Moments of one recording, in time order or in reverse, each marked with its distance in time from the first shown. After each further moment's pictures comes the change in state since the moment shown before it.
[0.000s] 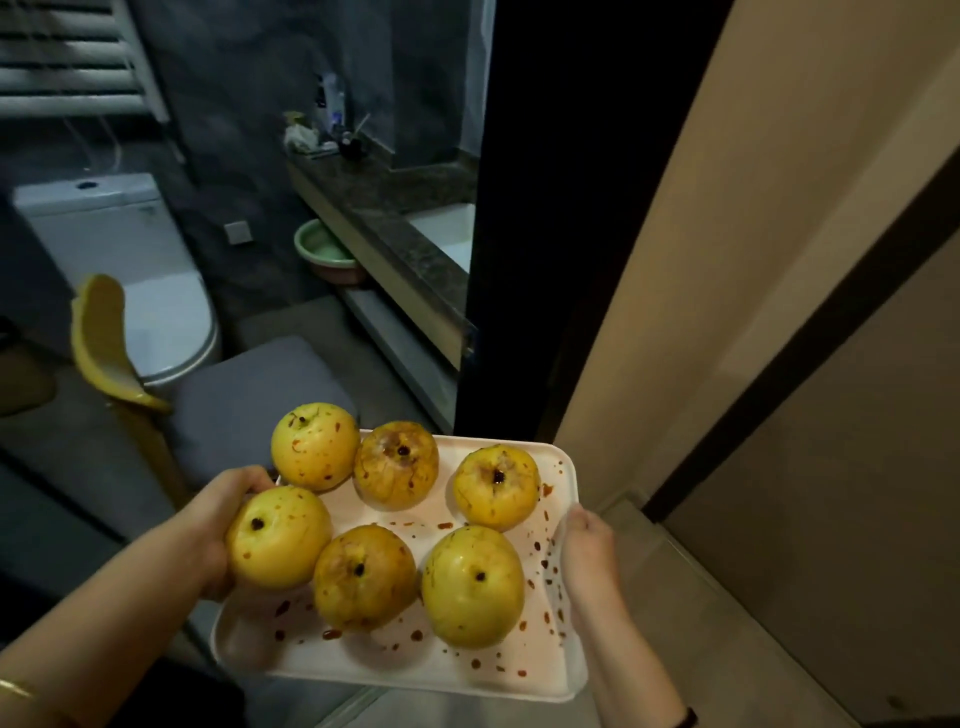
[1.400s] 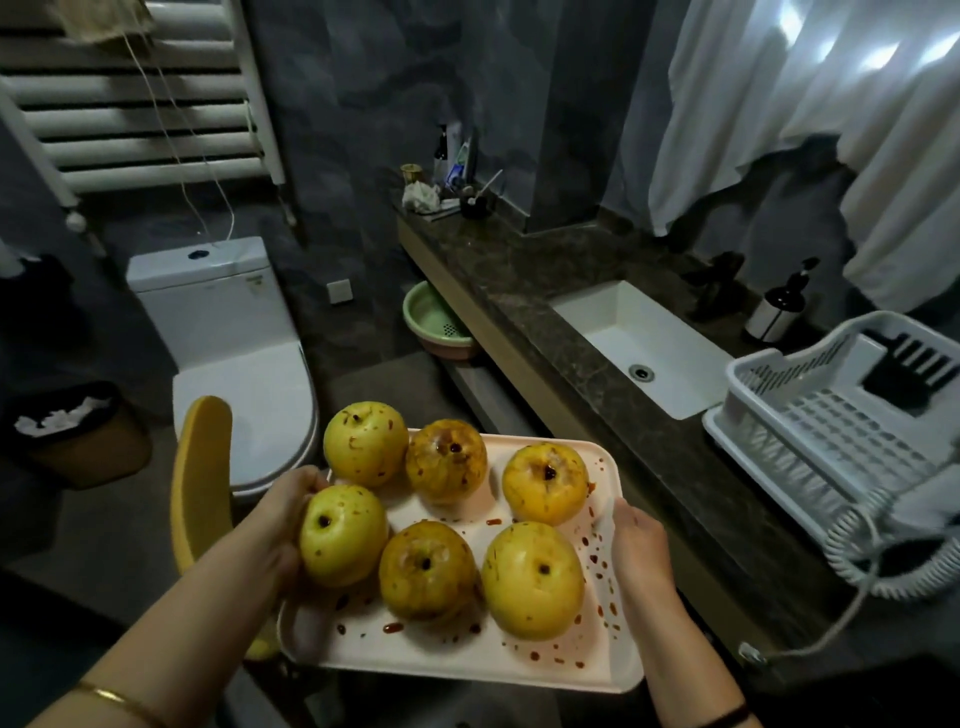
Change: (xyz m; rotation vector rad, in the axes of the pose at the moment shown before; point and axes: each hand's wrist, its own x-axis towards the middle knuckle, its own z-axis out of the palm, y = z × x) left_hand 0.237 0.327 -0.156 -0.262 0.082 0.095; right_hand 0.204 -0.248 0.348 -0.025 -0.108 0.043
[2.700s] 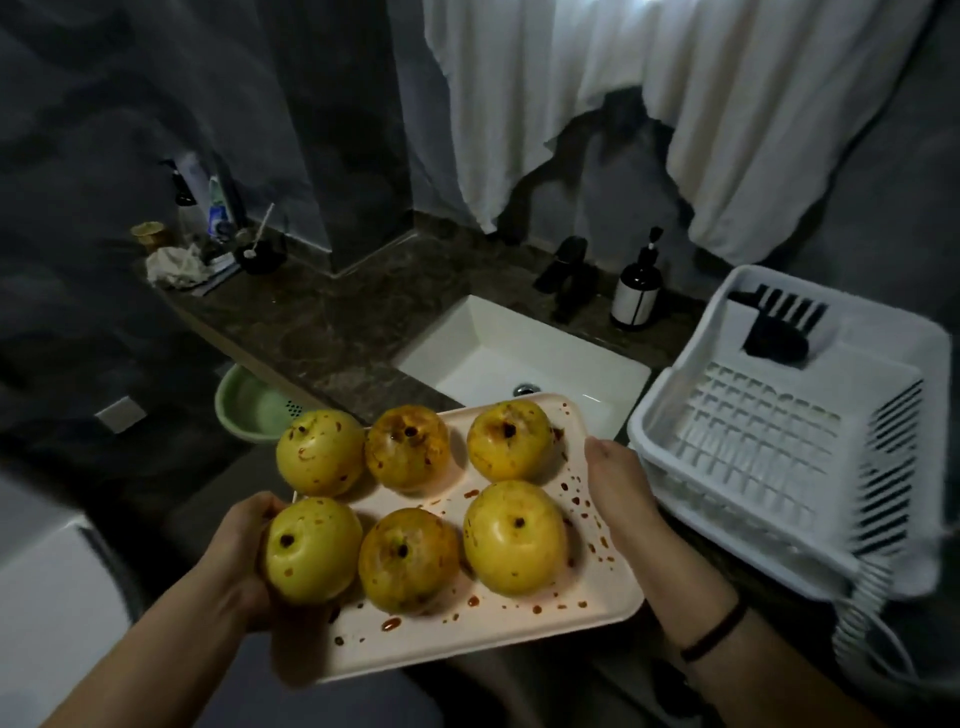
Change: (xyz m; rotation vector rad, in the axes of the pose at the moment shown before) left_hand 0.116 0.172 0.241 0.277 -0.179 -0.128; right_hand 0.224 -0.129 -0.046 0.019 0.275 0.016
